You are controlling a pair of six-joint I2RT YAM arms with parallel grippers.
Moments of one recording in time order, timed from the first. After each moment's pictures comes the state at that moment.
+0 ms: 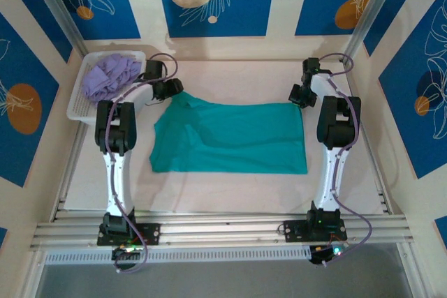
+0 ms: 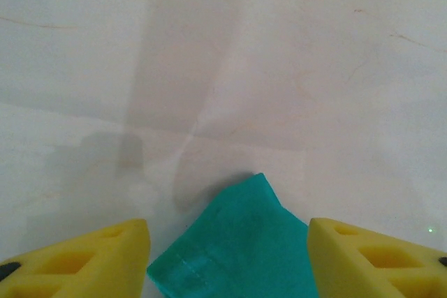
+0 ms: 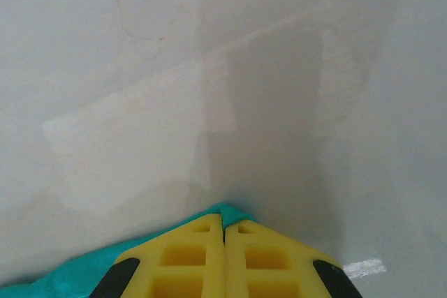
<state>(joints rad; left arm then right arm) -0.13 2.29 1.75 -0.34 0.20 -0.46 -0.05 2.29 1.83 -0.80 -0.05 0.34</state>
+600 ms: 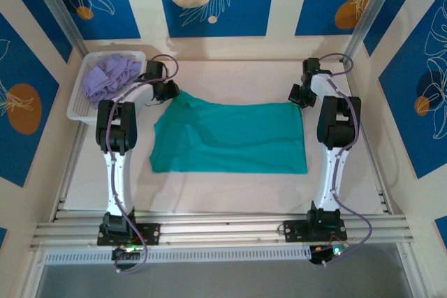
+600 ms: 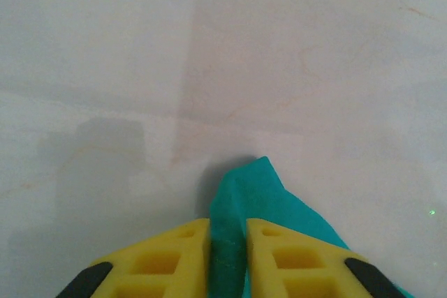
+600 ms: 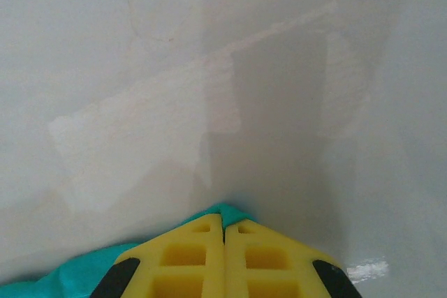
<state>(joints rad) -0.12 2.30 1.76 -0.37 0.23 -0.44 -0.05 2.29 1.82 -0.79 -0.06 0.33</state>
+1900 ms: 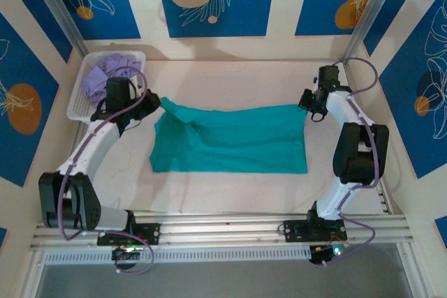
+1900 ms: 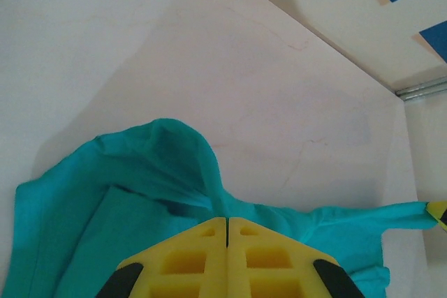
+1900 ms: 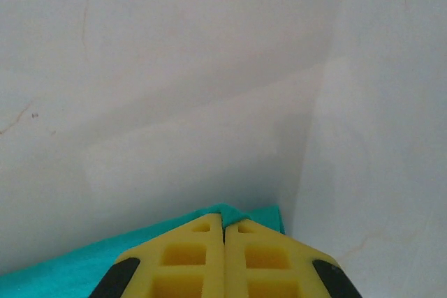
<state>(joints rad) -0.06 1.35 1.04 -0.34 0.39 -0.59 -0.10 1.74 1.29 -0.59 -0.11 0.29</state>
